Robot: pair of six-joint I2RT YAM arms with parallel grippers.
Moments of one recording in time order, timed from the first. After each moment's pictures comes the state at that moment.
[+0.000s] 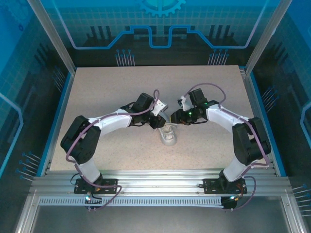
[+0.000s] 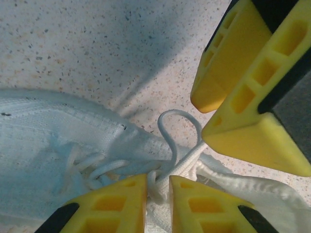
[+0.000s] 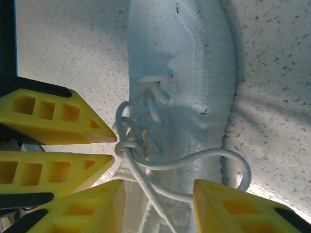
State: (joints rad) left arm -0.58 1.74 1.08 -0.23 0.45 -0.04; right arm 0.36 1.66 1.05 -0.49 -0.64 0.36
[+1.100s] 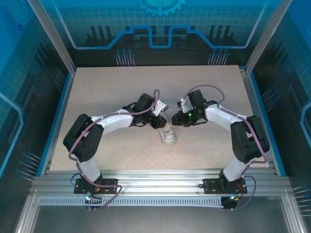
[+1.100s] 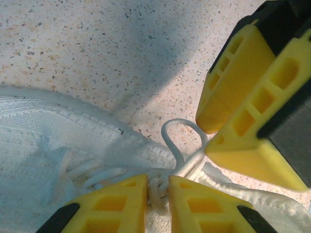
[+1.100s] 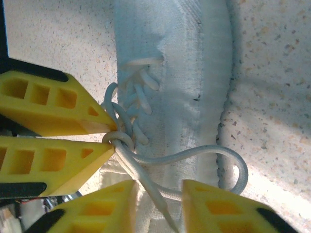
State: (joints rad) left arm -0.58 1.77 1.08 -0.19 0.47 -0.09; right arm 0.36 1.68 1.05 -0.52 -0.65 0.33
